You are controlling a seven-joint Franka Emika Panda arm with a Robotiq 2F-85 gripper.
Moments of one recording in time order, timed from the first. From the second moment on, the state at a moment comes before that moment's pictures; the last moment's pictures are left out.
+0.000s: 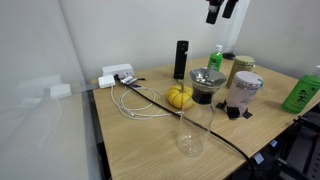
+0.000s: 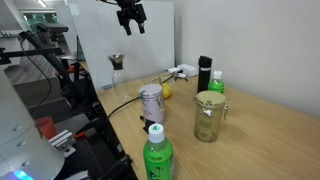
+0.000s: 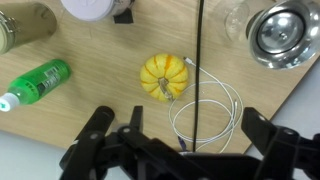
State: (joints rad) arm 0.15 -0.27 0.22 -2.33 -0.07 2.20 0.22
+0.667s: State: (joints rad) arm 0.15 0.07 0.20 -2.18 -0.07 2.23 0.29
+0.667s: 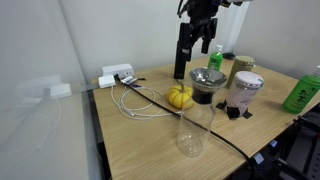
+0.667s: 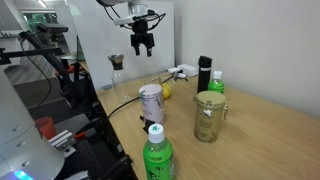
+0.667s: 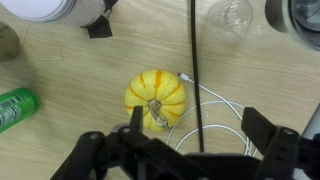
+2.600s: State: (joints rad) arm 0.15 0.42 0.13 -1.88 -0.09 2.11 0.27
